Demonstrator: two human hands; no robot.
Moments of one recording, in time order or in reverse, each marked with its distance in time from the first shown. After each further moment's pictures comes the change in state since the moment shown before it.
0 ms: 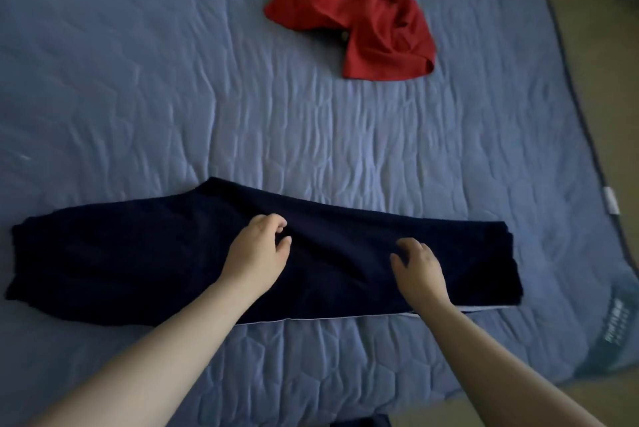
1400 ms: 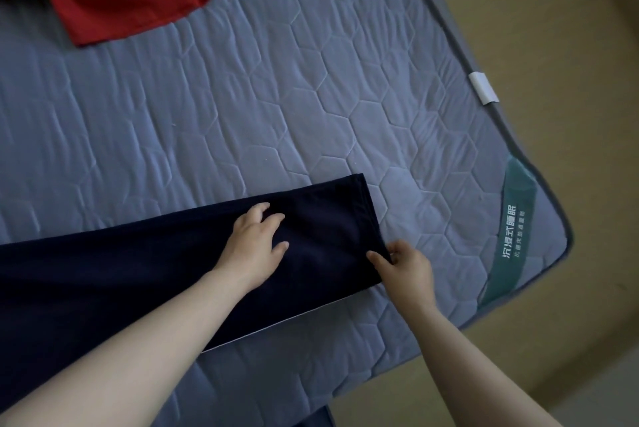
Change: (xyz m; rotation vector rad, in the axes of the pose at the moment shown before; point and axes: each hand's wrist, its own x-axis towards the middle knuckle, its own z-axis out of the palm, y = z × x) left_hand 0.060 0.199 0.278 0.317 -0.425 0.203; right_hand 0.041 0.294 -0.059 0.473 0.159 0.394
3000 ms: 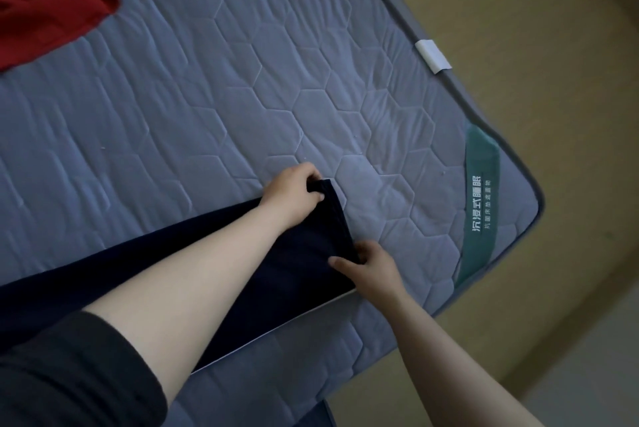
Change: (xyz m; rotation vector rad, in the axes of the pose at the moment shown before) left_hand 0.099 0.118 0.023 -0.091 -0.051 0.122; right_hand 0.015 0.022 -0.004 0.226 -0.241 0.164
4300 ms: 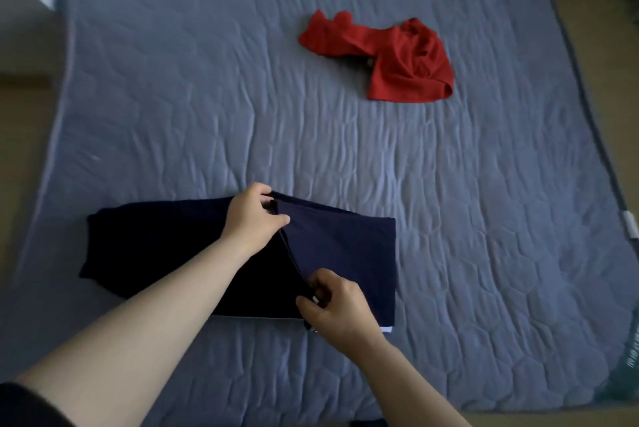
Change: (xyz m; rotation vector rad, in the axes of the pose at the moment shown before) left_hand -0.369 -0.320 -0.247 -0.561 0.633 -0.472; right_hand -0.290 -0.144 0.335 -0.491 -0.460 -0.648
